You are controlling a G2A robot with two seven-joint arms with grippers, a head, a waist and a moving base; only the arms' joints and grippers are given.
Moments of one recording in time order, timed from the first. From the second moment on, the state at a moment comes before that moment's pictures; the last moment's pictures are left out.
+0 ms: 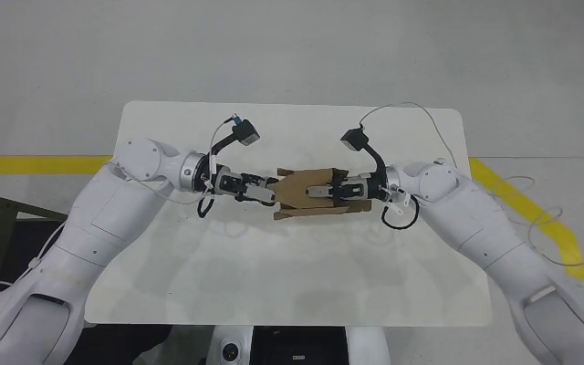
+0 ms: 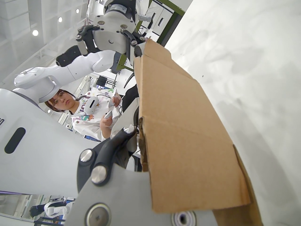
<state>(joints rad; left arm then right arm) 0.63 -0.93 -0.81 -1.33 -0.76 -0.42 -1.40 -0.54 -1.05 0.52 -1.11 0.62 -0.78 1.04</state>
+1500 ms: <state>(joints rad) 0.66 -0.99 -0.90 -1.28 -0.79 -0.38 -1.44 -0.55 -1.06 0.58 -1.12 0.58 -0.80 1.02</state>
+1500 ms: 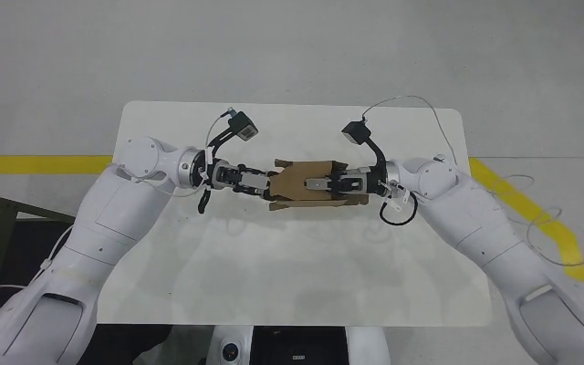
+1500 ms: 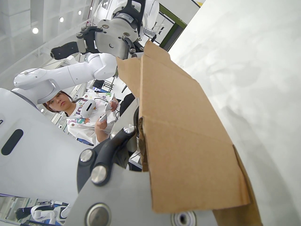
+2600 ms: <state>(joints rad) 0.68 -1.00 -0.94 -1.29 -0.71 -0.36 -1.46 -0.54 -1.05 0.55 -1.11 0.61 -0.82 1.00</state>
